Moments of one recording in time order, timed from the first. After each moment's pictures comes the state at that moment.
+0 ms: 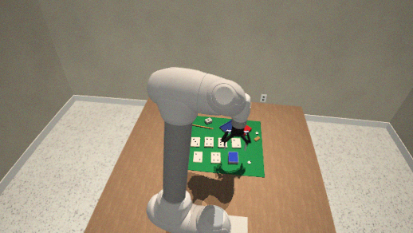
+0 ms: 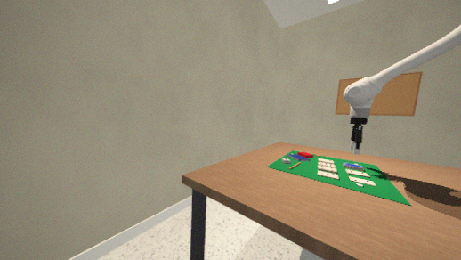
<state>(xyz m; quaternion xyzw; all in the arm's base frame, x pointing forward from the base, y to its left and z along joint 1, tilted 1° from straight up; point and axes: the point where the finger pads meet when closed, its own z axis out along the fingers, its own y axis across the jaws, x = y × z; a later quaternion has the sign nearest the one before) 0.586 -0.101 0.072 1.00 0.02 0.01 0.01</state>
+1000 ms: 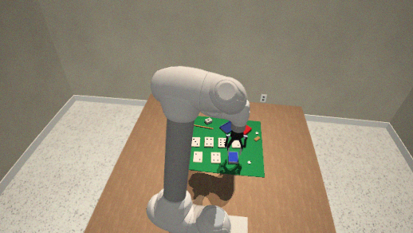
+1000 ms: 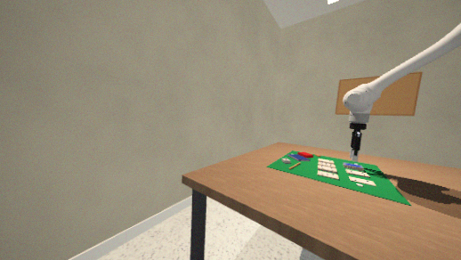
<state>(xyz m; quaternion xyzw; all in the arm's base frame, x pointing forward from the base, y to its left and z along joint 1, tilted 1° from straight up) 0.587 -0.101 0.040 1.00 0.02 0.01 0.01</state>
